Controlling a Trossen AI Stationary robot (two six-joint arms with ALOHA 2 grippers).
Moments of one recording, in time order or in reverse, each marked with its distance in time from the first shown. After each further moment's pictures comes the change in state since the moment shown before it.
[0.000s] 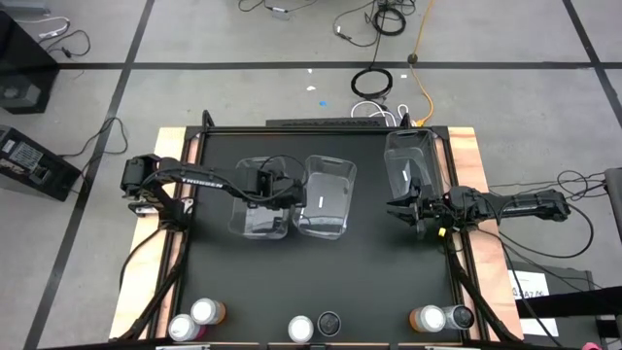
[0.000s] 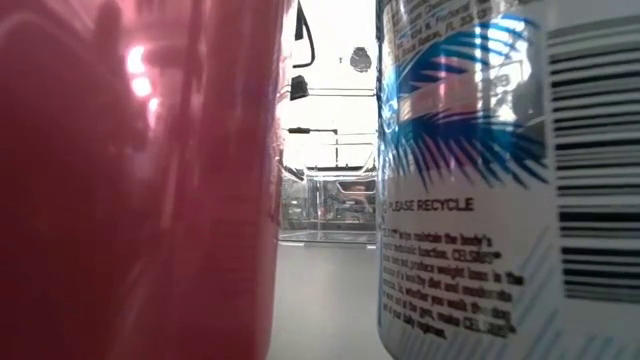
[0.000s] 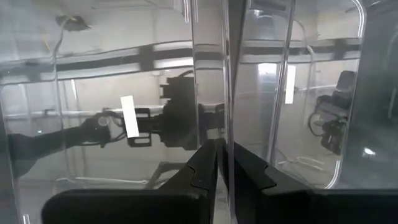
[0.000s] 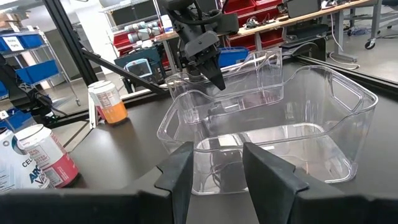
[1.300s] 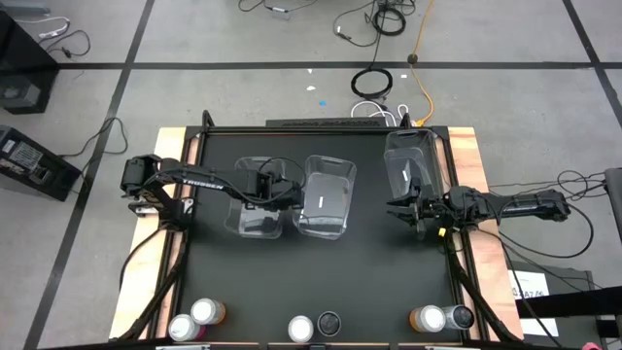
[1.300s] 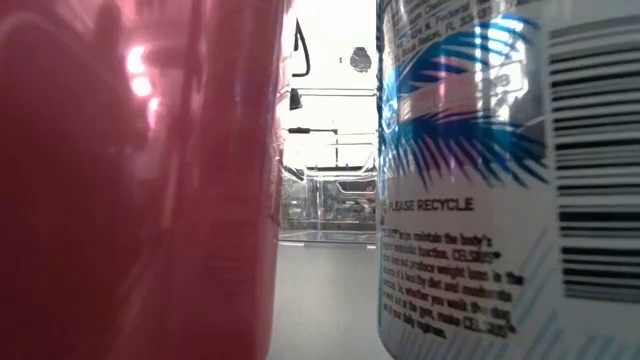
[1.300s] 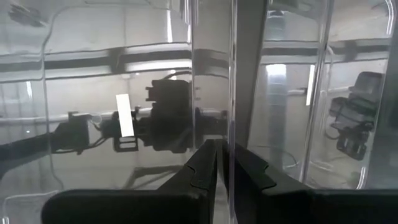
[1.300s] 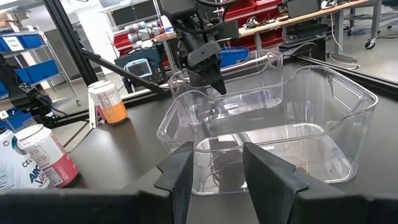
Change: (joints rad) left arm 0.001 0.000 -0.051 0.019 -0.014 -0.005; right arm 0.000 0.000 0.000 0.000 0.000 0.000
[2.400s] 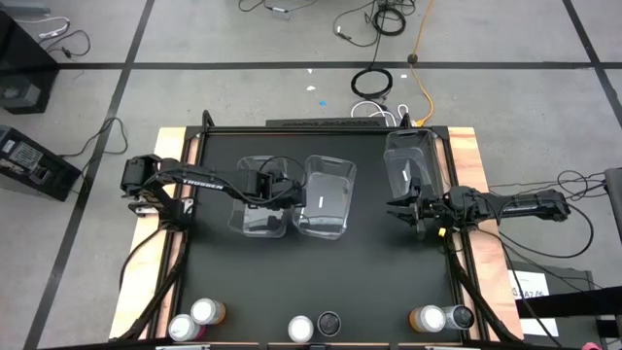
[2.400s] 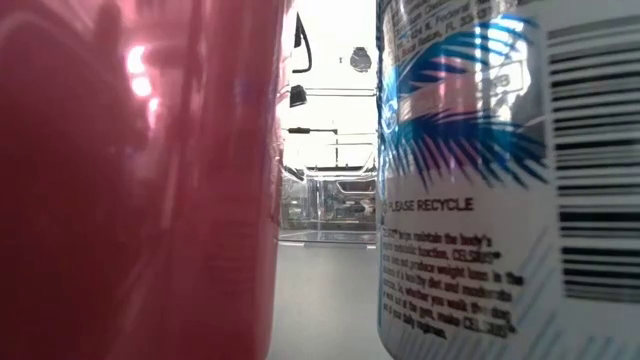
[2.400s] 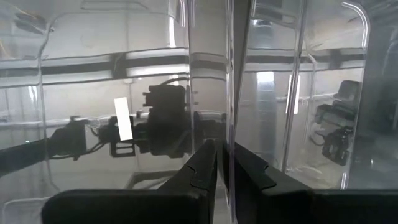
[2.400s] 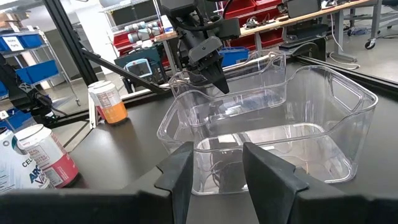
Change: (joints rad) left arm 0.000 0.000 0.000 0.048 -0.025 0.000; right arm 0.000 0.000 0.000 0.000 0.000 0.000
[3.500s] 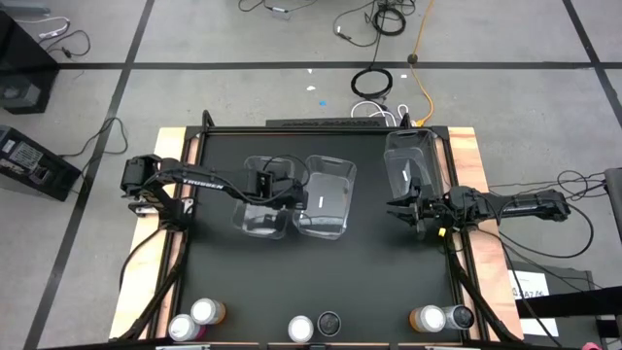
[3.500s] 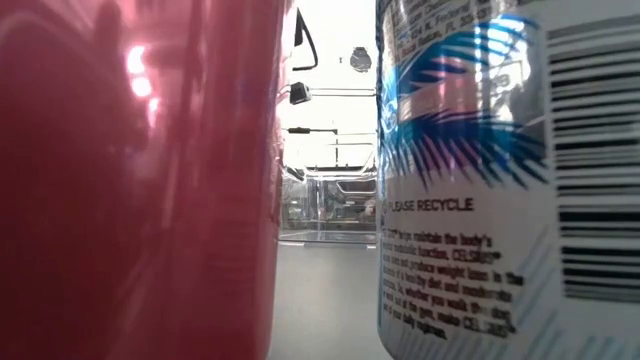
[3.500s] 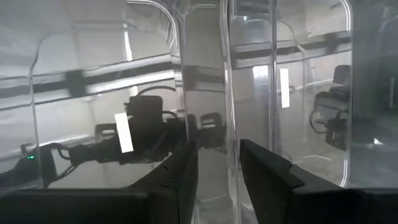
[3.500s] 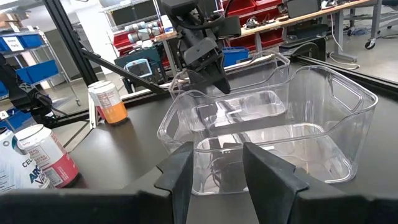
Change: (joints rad) left arm 0.000 0.000 0.002 0.026 -0.001 0.132; right arm 0.000 0.000 0.000 0.000 0.000 0.000
